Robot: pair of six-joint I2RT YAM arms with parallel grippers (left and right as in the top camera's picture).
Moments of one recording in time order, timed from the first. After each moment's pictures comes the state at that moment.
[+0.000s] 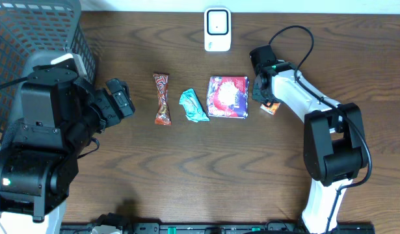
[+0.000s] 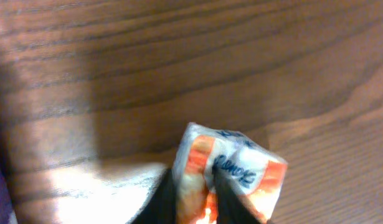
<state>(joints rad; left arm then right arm) -0.15 1.09 1.60 -1.23 -0.06 -0.49 0.28 2.07 1.43 -0.72 0.31 0.45</state>
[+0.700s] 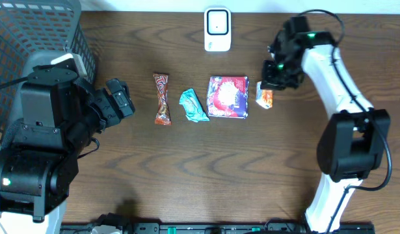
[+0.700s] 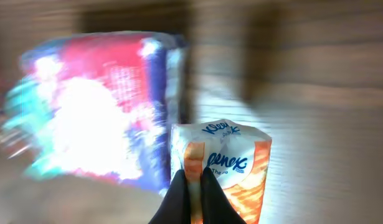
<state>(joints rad) -0.15 1.09 1.60 -1.23 -0.06 -0.49 0.07 2.07 1.76 -1.14 -0.43 0.15</state>
